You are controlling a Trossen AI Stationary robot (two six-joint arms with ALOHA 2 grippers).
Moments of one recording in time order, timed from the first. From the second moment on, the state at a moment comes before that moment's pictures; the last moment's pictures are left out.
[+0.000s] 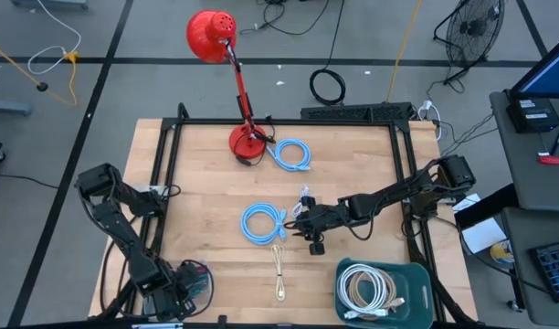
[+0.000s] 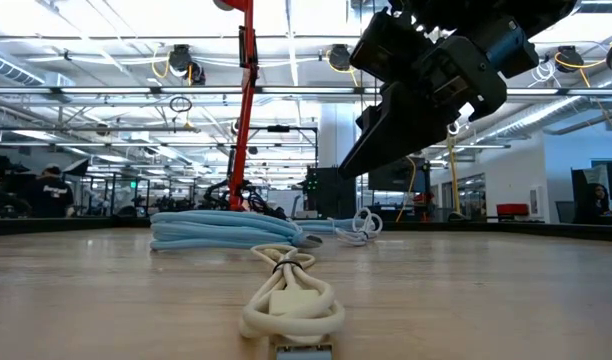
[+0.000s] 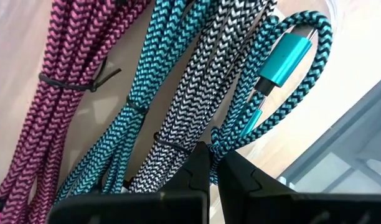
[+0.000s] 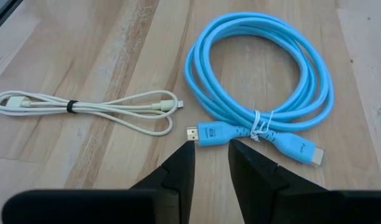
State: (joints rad) left arm -1.07 1.65 0.87 -0.59 0.11 -1.79; right arm 0.22 1.67 0.84 0.15 0.03 0.07
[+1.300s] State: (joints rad) left arm -1.04 1.65 0.97 -0.71 0.12 -1.73; right arm 0.22 1.67 0.84 0.15 0.03 0.07
